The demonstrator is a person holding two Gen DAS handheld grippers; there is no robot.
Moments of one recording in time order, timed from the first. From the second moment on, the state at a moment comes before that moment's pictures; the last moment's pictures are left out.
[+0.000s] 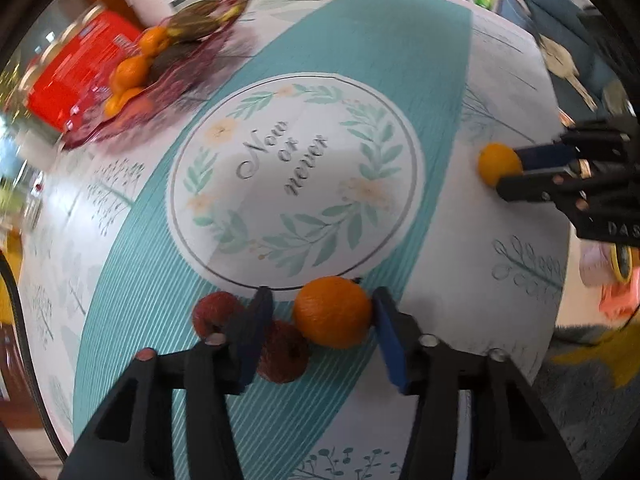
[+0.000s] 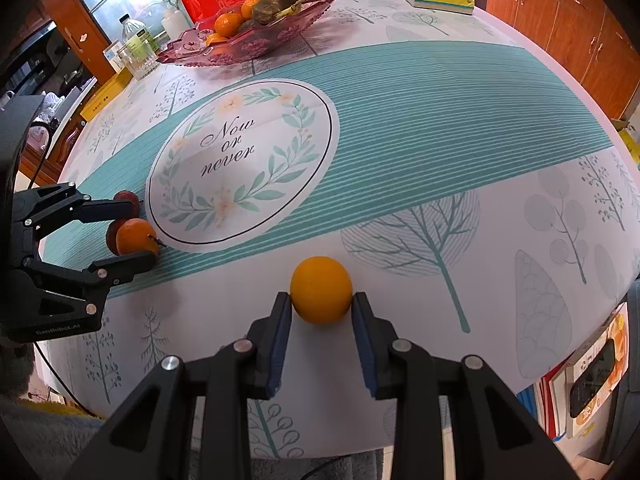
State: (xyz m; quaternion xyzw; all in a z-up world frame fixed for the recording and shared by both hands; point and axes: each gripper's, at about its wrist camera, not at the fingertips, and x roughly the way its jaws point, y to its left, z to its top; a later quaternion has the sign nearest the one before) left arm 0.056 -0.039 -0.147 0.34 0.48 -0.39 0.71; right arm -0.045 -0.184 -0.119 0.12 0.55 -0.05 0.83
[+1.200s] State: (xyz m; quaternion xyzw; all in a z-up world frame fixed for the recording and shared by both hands) left arm 0.186 -0.031 0.062 0.16 0.40 -0.23 0.87; right arm 0.094 -0.172 0.083 -0.02 0.41 0.06 0.91
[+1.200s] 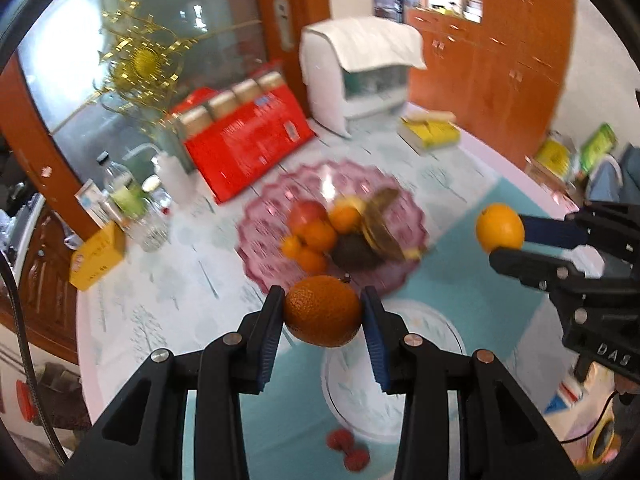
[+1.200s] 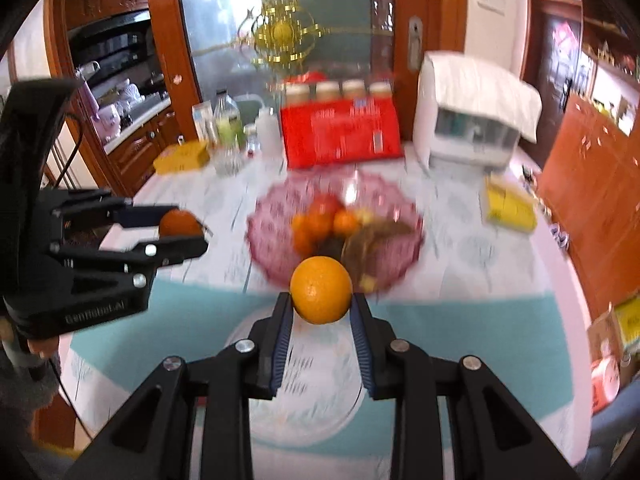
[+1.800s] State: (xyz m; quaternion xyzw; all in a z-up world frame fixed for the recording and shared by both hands) left arm 0.313 -0.047 -0.012 0.12 0.48 -0.12 0.86; right arm 0.245 -0.173 0.013 0.01 0.47 0.11 0.88
